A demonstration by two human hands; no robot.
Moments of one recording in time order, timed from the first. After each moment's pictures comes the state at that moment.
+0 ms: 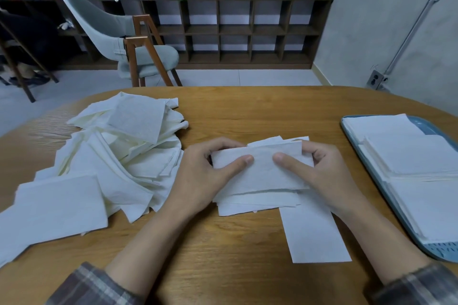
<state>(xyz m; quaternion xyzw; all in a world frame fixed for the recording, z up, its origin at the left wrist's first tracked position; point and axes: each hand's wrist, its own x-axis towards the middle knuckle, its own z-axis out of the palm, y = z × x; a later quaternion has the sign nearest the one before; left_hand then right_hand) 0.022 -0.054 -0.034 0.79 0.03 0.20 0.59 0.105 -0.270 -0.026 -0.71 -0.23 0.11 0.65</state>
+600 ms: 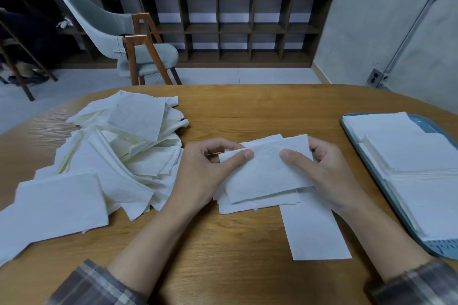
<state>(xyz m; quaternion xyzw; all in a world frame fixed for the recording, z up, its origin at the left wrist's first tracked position) 0.026 -0.055 -0.035 0.74 0.07 0.20 0.63 0.104 -0.269 -0.025 -0.69 -0.20 0.14 0.68</state>
